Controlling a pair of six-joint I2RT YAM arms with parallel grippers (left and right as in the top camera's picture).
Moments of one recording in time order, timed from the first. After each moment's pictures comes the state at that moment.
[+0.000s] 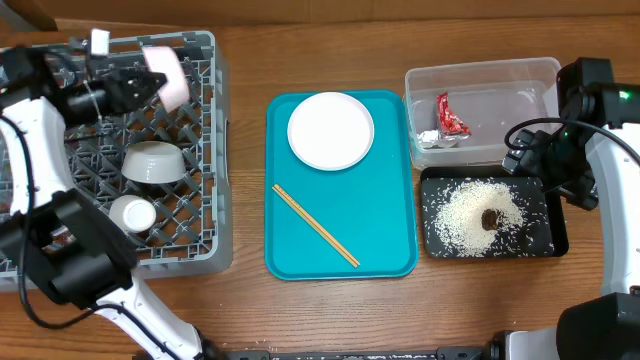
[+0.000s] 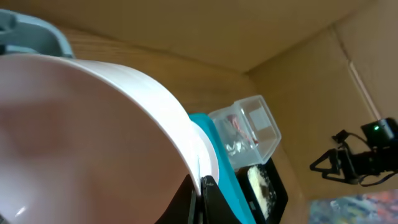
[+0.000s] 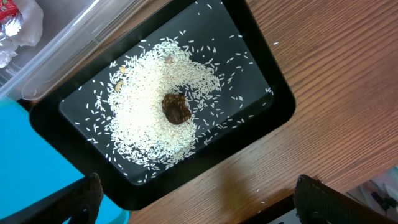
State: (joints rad) left arm 0.49 2.08 1.86 -1.02 1.27 0.32; right arm -0.13 1.61 1.57 -1.50 0.11 0.46
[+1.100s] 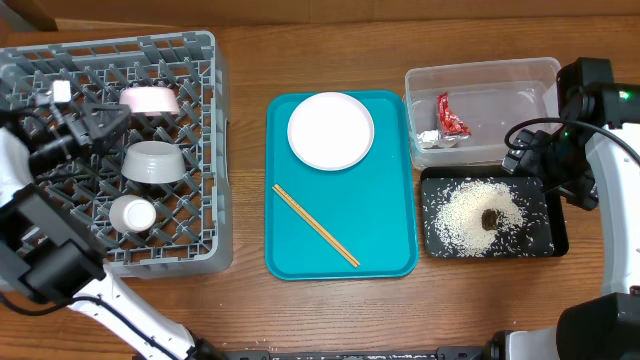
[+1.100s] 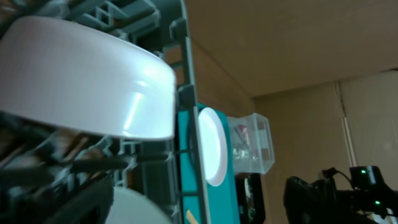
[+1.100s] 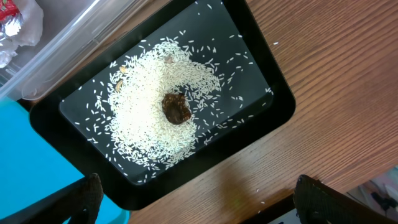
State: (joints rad) left arm 0.72 2.24 1.86 -1.24 1.26 0.41; right arm -0.13 1.61 1.57 -1.50 0.12 0.46
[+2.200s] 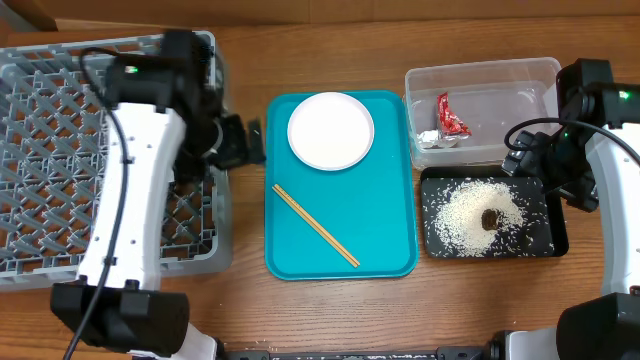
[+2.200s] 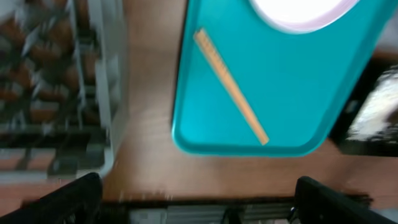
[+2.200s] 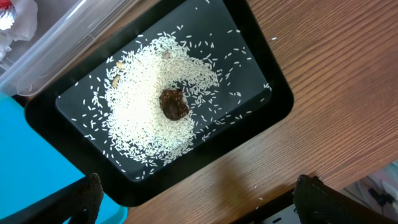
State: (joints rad) left arm -0.12 1.73 1.86 -1.66 0.19 -0.35; right arm -0.13 1.61 1.57 -1.52 0.11 0.46
